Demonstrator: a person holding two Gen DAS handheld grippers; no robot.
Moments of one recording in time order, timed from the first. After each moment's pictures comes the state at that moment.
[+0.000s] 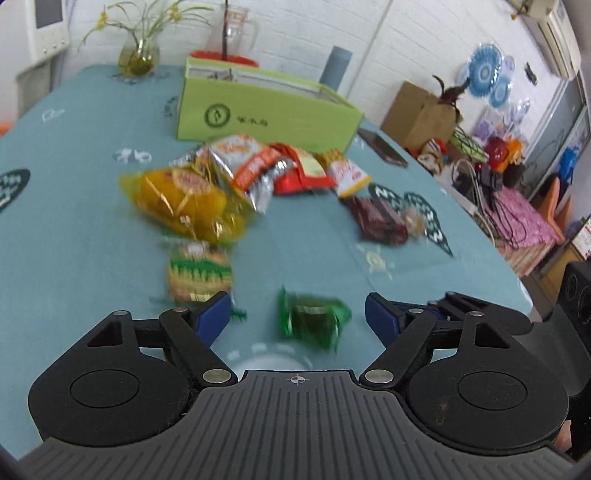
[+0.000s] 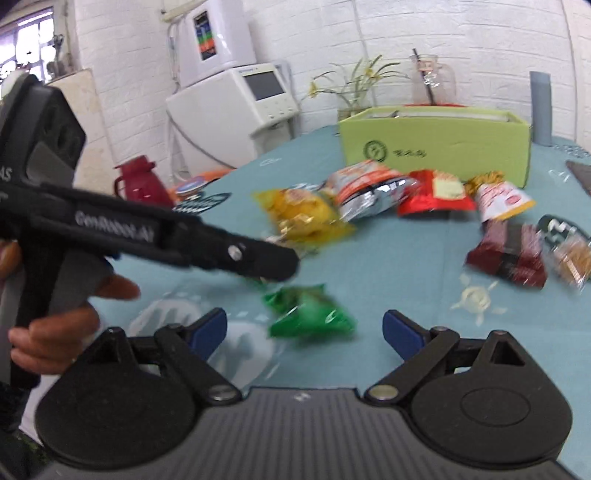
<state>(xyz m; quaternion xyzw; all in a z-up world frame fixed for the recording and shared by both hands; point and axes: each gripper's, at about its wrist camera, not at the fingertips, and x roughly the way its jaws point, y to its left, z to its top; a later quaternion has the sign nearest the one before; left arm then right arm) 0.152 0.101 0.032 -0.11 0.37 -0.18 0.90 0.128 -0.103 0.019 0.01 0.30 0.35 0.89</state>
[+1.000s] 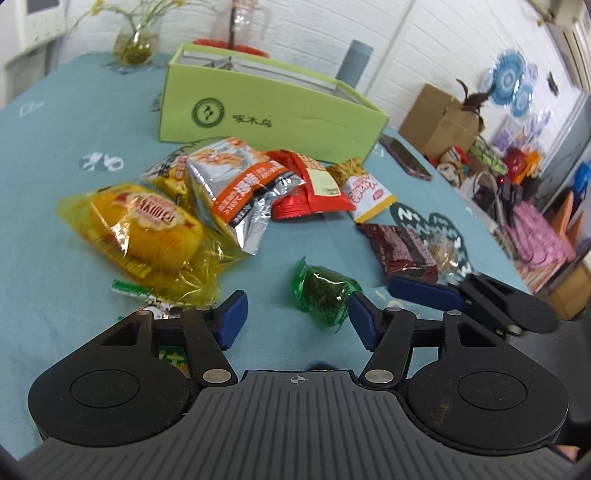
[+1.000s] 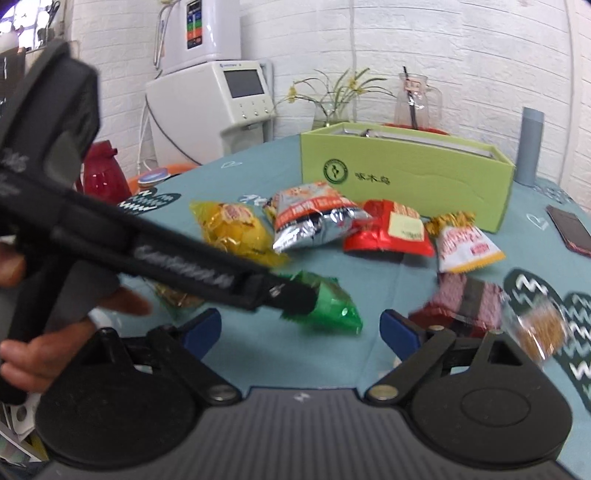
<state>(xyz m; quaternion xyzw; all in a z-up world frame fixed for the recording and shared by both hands) 0.231 0.078 0.015 -0.14 0.38 -0.17 0.90 0.208 -0.104 0.021 -0.07 0.26 0.31 0.91</state>
